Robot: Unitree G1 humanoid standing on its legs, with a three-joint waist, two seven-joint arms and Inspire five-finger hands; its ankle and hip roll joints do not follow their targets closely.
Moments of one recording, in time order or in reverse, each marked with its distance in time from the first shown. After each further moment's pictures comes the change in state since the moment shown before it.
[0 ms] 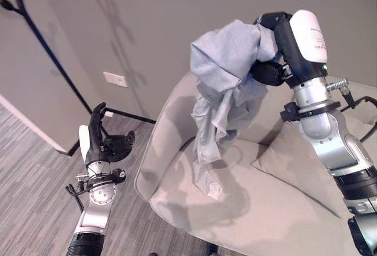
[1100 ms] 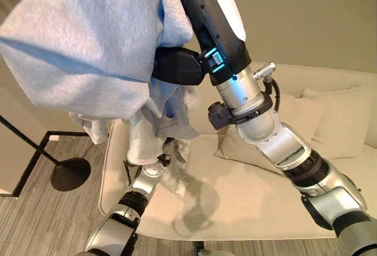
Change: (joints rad) left arm -0.371 -0.152 -0.224 0.414 -0.141 0.053 0.149; right arm -0.198 0.219 0.261 -0.220 0.348 -0.085 -0.019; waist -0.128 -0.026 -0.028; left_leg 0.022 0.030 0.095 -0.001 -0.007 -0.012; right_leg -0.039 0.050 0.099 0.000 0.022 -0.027
